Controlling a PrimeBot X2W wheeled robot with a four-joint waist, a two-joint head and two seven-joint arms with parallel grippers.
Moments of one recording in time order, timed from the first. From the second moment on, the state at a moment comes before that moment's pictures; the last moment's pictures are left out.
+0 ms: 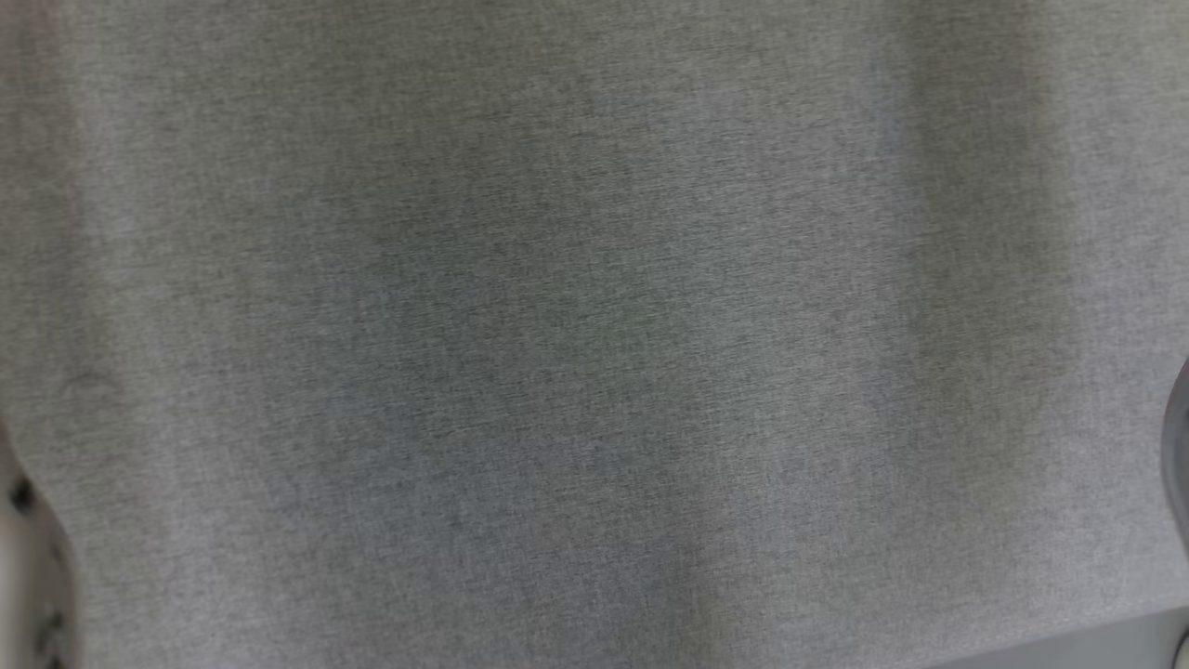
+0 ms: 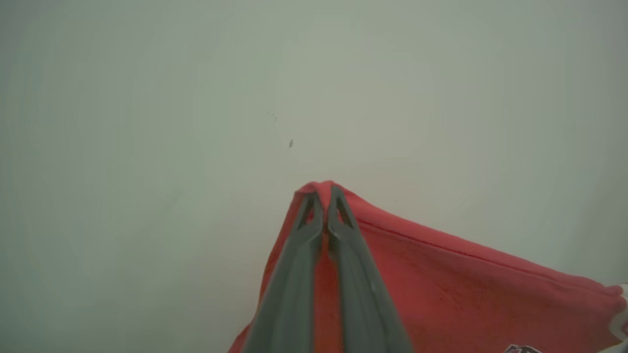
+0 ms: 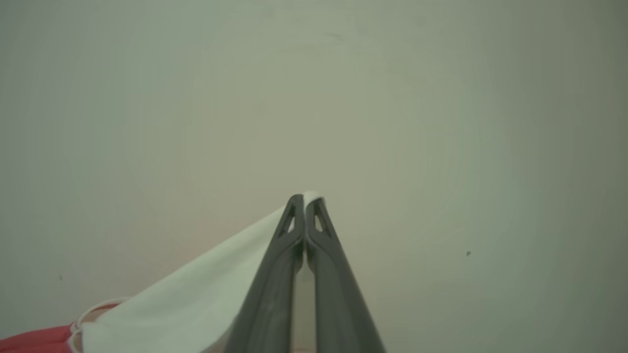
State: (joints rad) left arm -1.36 0.26 0.03 0.44 -0.66 -0.13 -0.26; right arm -1.54 -0.16 -0.02 0.55 0.37 0.13 -0.26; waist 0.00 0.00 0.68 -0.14
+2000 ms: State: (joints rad) left arm 0.09 0.17 -0.22 0.35 -0.46 -0.10 -0.21; right arm 0.13 -0.05 -0.24 0.03 0.15 0.13 0.43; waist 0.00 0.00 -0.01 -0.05
